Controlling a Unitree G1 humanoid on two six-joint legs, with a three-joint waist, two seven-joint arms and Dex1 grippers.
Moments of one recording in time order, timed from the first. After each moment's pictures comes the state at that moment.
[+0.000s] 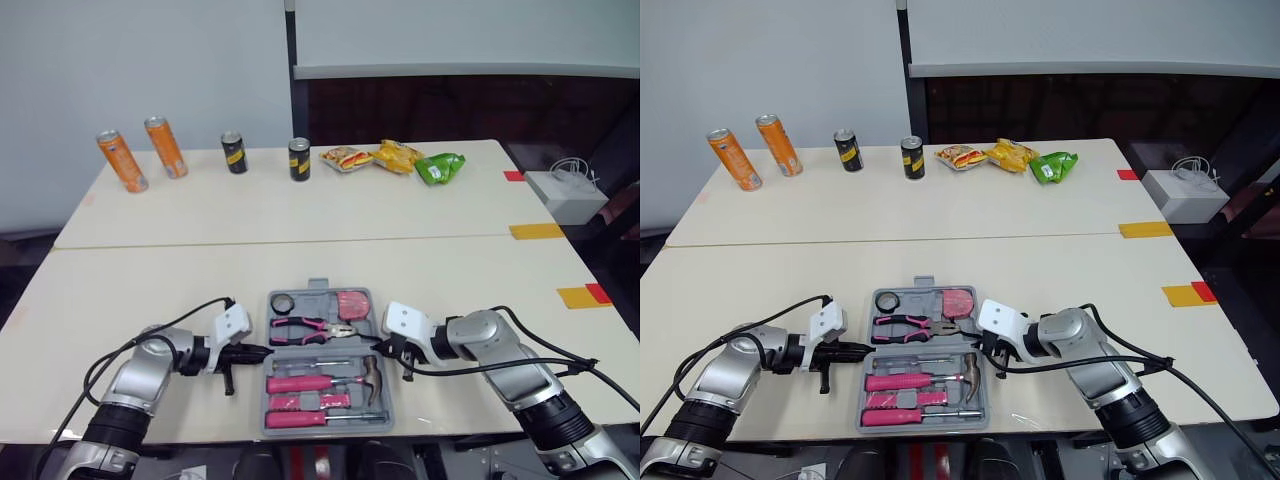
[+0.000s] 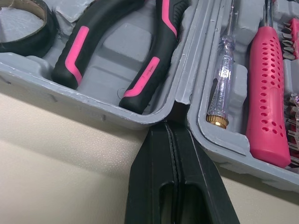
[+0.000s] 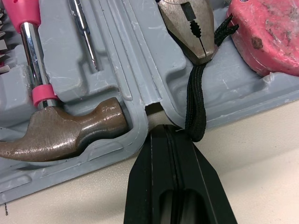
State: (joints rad) left arm -0.28 0.56 -0.13 0.20 -0.08 0.29 -1.25; right arm -0.35 -0.62 0.34 -0.10 -0.05 0.57 1.10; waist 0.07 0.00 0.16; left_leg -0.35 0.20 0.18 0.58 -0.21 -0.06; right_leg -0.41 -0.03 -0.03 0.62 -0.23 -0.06
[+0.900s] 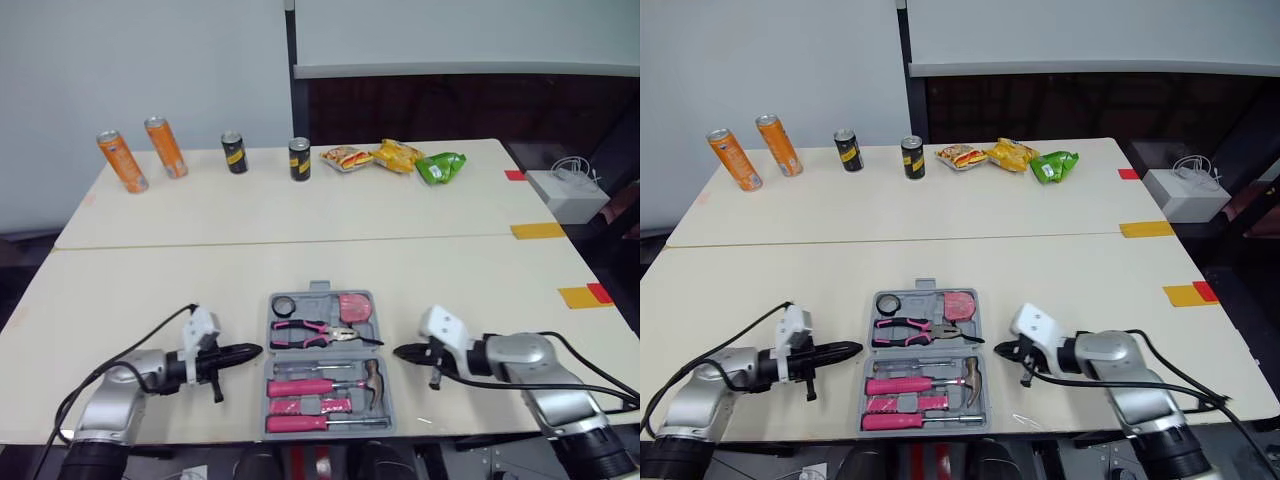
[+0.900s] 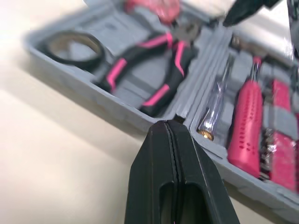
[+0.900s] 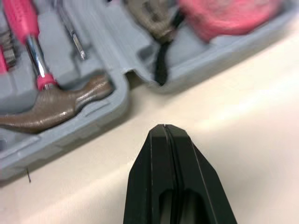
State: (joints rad) left arm -0.05 0.55 0.11 0.07 -0.37 0.24 -1.20; right arm -0.09 -0.67 0.03 -0.13 0.19 0.41 1.07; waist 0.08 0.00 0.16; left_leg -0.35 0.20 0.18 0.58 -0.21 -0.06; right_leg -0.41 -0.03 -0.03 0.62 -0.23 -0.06
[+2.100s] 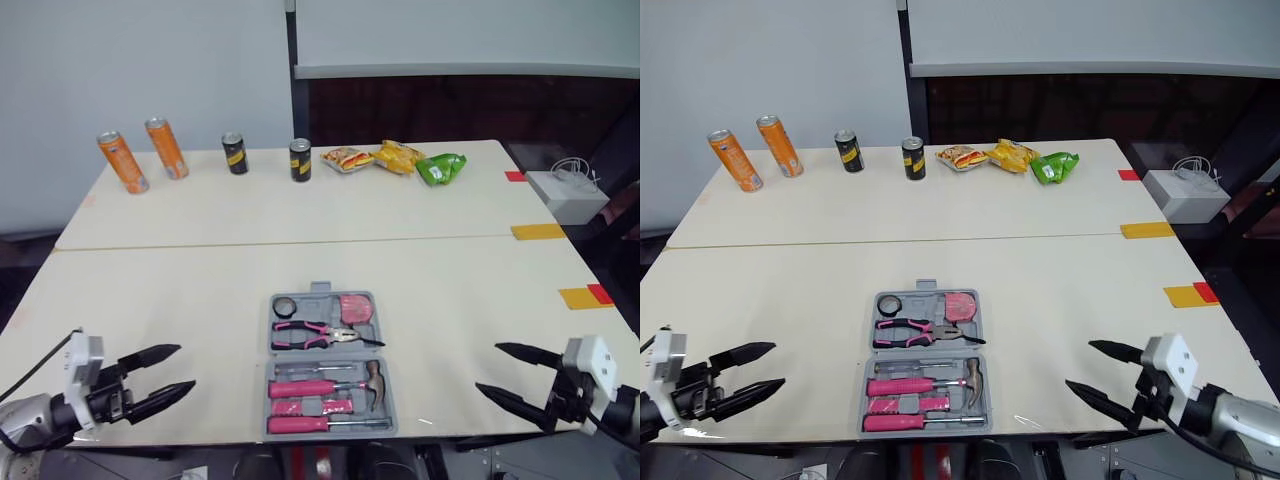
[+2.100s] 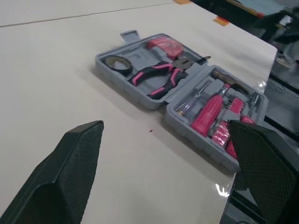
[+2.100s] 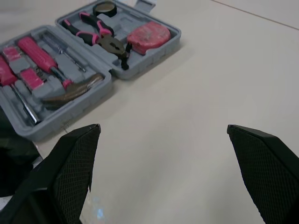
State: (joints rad) left arm 0.24 0.71 0.38 -0.07 -0.63 0.26 -1.32; right arm 0.31 -0.77 -0.42 -0.24 0.52 0.28 1.13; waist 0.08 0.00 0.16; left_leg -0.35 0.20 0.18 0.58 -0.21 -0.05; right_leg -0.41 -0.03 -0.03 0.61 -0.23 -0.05
